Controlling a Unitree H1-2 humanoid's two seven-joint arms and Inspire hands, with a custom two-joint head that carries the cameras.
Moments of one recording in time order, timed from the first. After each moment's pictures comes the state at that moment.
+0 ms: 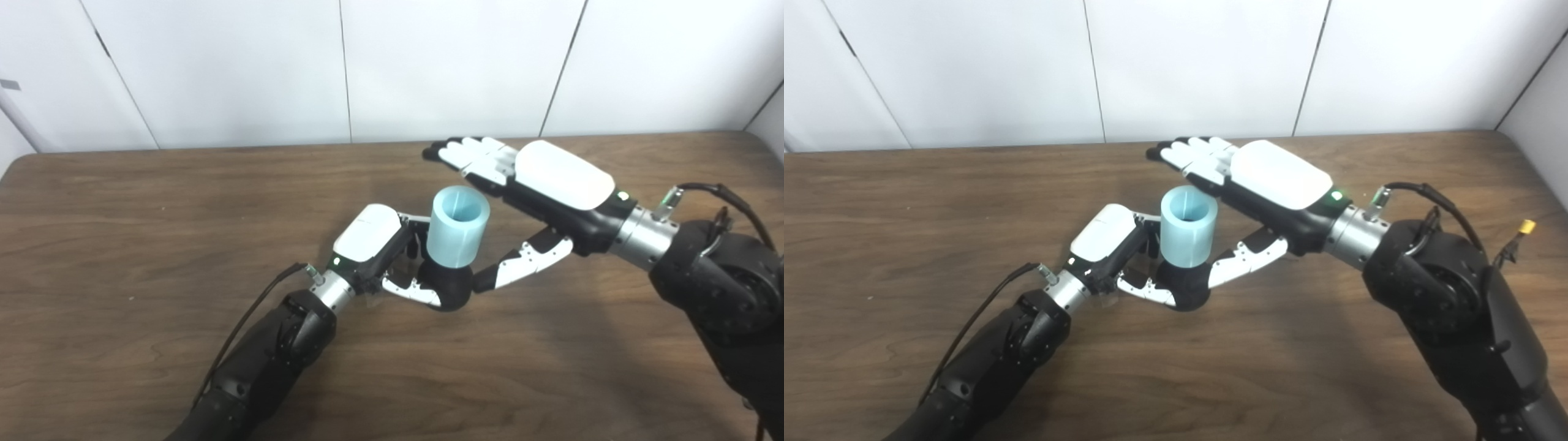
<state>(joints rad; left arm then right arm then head) -0.46 0.16 -0.54 0.46 0.76 -0.41 0.18 -0.37 -0.57 0.20 -0.56 -0.47 0.01 0.61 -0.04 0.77</state>
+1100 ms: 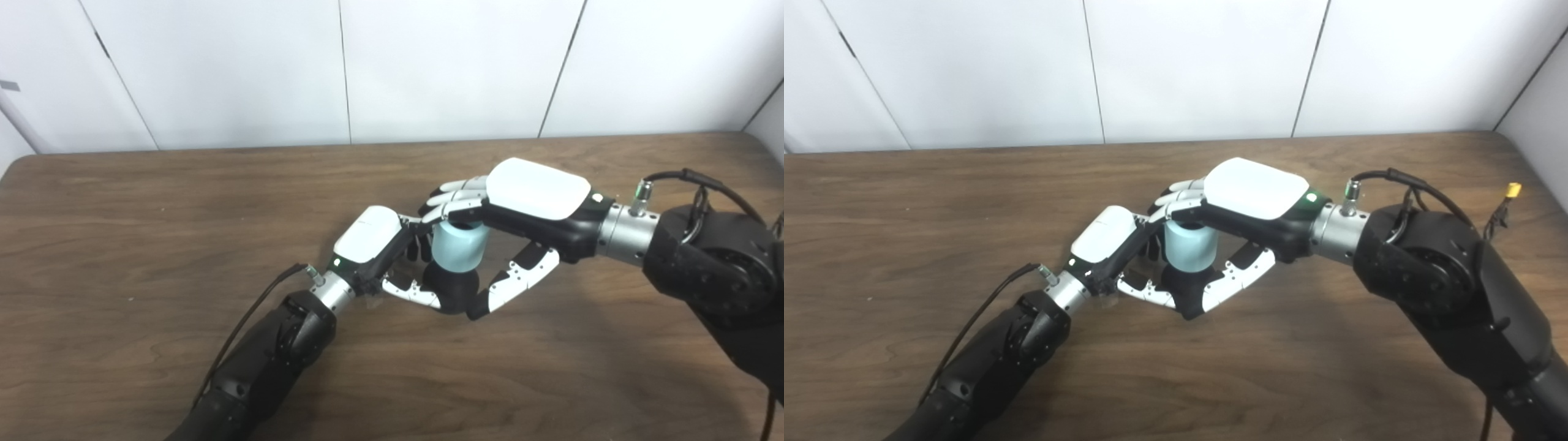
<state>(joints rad) -0.45 0.16 -0.53 0.46 0.76 -0.41 0.17 -0.46 -0.65 0.34 -0.57 -0.46 0.07 0.74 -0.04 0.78</state>
